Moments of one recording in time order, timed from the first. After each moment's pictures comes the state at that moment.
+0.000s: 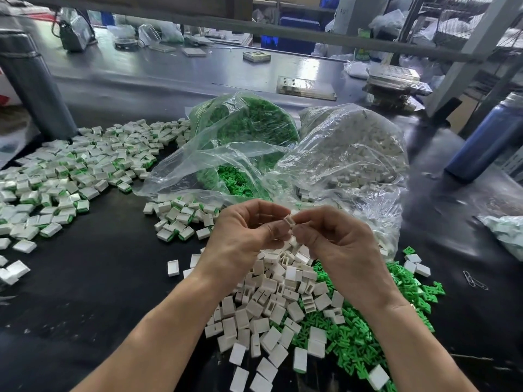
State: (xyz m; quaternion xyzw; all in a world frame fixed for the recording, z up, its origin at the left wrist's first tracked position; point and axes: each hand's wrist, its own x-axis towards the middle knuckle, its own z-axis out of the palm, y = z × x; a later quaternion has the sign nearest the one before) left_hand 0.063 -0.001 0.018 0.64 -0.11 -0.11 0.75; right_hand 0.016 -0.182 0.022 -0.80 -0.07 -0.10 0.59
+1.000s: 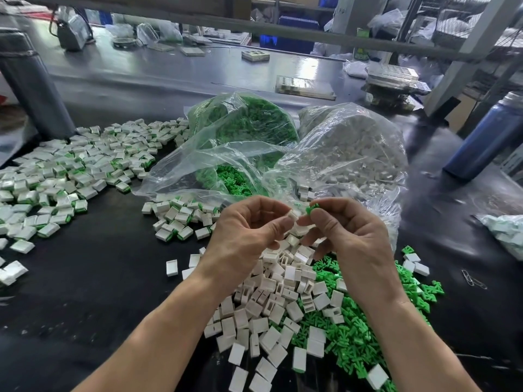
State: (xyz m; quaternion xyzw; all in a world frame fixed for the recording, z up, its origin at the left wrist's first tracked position) left_hand 0.061 -0.001 0.016 0.66 -0.15 -0.09 0.73; right_hand 0.017 -0.184 0.026 -0.69 -0.01 -0.12 0.71
